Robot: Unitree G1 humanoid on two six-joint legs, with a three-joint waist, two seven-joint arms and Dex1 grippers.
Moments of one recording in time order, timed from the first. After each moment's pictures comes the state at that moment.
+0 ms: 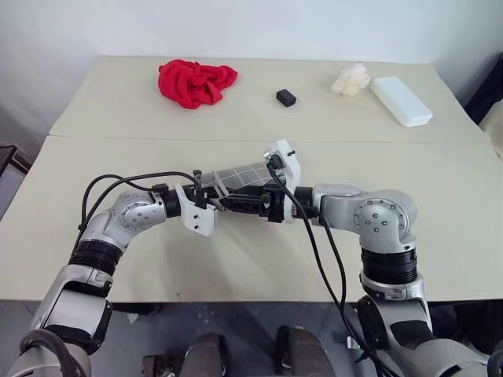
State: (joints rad) left arm -0.73 0.65 -0.26 0.60 0.44 -0.94 -0.45; right arm -0.77 -0.16 0.00 -0.20 0.80 1.32 0.35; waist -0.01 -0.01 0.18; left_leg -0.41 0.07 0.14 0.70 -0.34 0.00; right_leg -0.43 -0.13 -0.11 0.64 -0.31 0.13
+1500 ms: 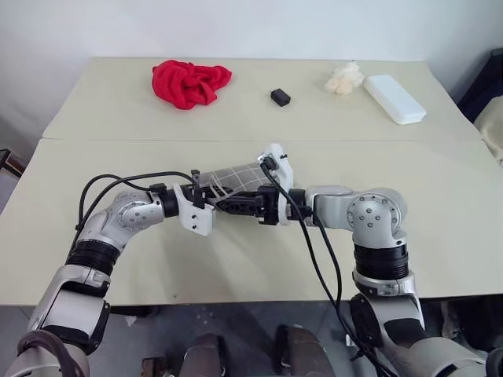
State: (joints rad) left arm -0.73 0.66 -0.26 0.60 0.44 -0.94 -0.45; right arm -0.80 -0.11 -0.03 -0.13 0.85 1.39 0.35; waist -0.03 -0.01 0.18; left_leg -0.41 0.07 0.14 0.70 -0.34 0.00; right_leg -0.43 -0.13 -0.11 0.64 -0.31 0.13
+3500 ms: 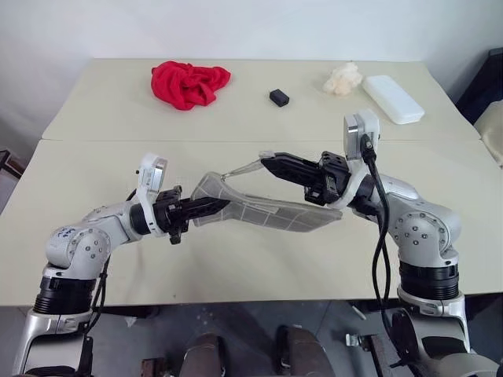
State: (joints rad) left arm -0.45 0.68 0.10 -0.06 -1.04 0.86 -0.93; right arm -0.64 -0.39 -0.08 -0.25 0.86 0.74 0.84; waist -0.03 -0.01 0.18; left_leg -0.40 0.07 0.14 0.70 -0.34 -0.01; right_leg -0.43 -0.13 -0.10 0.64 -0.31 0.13
